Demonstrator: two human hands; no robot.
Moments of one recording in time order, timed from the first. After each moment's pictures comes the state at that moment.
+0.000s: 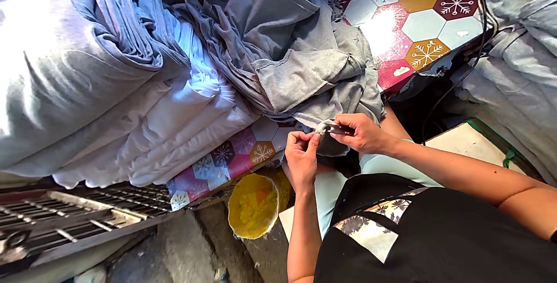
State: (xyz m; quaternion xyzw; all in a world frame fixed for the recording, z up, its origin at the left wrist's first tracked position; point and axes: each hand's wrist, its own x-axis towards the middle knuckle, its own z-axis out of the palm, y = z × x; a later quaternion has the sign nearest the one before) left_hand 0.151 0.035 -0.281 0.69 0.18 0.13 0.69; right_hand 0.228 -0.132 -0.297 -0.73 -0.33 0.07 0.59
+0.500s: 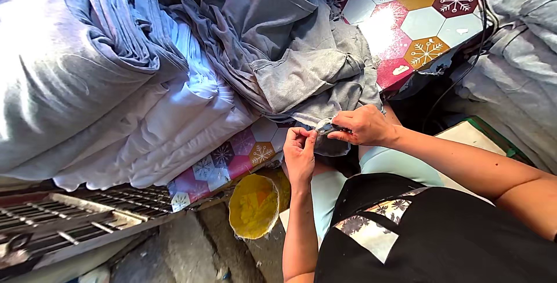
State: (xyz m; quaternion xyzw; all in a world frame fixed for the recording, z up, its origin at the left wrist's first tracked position) left_hand 0.158 0.037 -0.267 0.71 0.17 0.10 0.67; right_hand 0.249 -0.142 -0.308 -0.80 -0.46 -0.16 0.35
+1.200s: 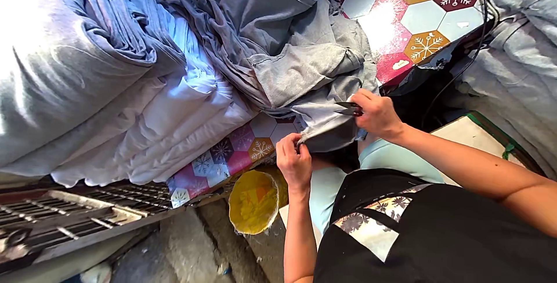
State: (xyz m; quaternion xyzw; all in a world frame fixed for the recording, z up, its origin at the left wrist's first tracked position) left_hand 0.133 0.056 -0.309 0.92 0.07 0.31 0.24; right_hand 0.243 -0.159 -0.326 -0.87 -0.29 -0.16 0.37
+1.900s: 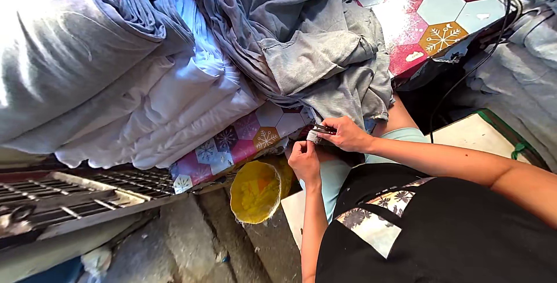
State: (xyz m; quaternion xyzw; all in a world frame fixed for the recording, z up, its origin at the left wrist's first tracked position) left_hand 0.110 0.049 -0.352 0.84 0.29 0.24 0.39; right_hand 0.199 -0.080 -0.334 -0.77 -0.26 0.18 0.55
